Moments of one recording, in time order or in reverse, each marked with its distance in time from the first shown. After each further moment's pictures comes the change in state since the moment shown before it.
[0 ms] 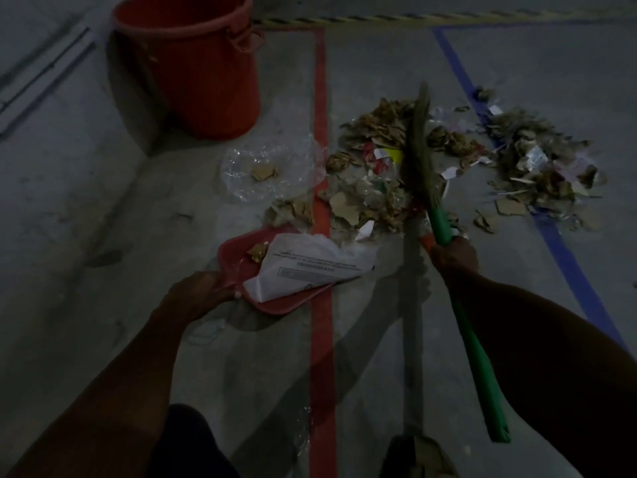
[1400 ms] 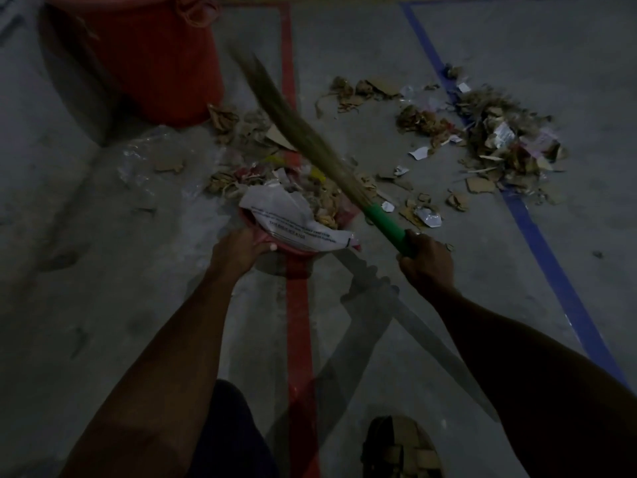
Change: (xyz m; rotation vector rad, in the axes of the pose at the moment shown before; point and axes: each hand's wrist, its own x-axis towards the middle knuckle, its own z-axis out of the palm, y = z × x) left_hand 0.063 0.120 0.020 -0.214 0.123 0.048; right_hand -0.052 0.022 -0.015 -0.293 -0.018 -0.417
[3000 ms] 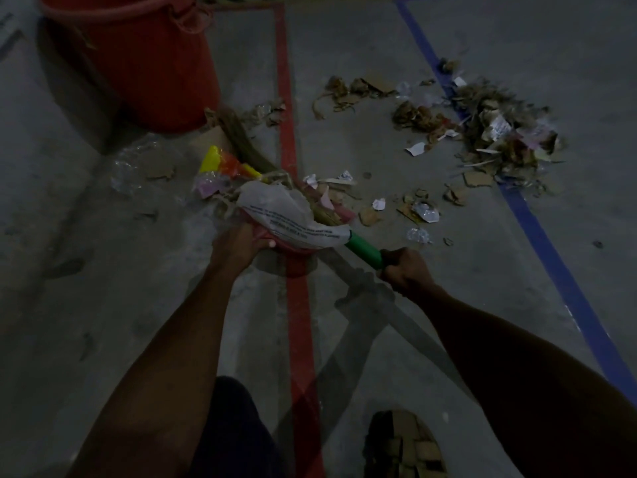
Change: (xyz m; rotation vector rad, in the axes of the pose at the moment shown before) left_hand 0.010 0.004 -0.002 0.049 0.047 0.079; right_hand -0.008 -0.011 0.014 0.262 -0.398 0.059
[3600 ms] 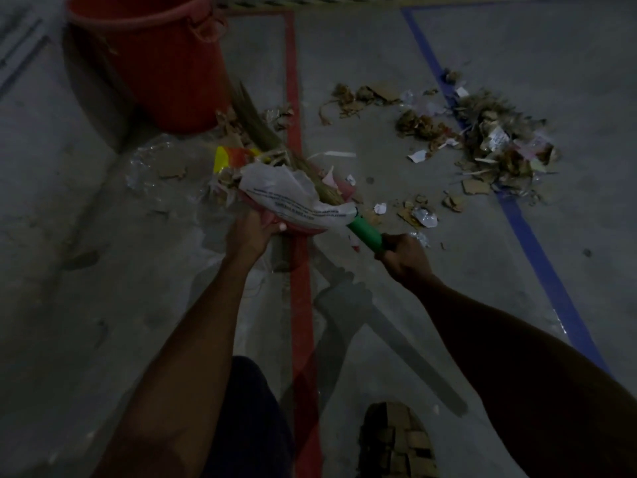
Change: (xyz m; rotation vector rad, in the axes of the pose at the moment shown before) left_hand -0.010 0.023 -0.017 -0.274 0.136 -0.031; right_hand -0.016 -0.041 -0.025 0.019 0.104 -0.088
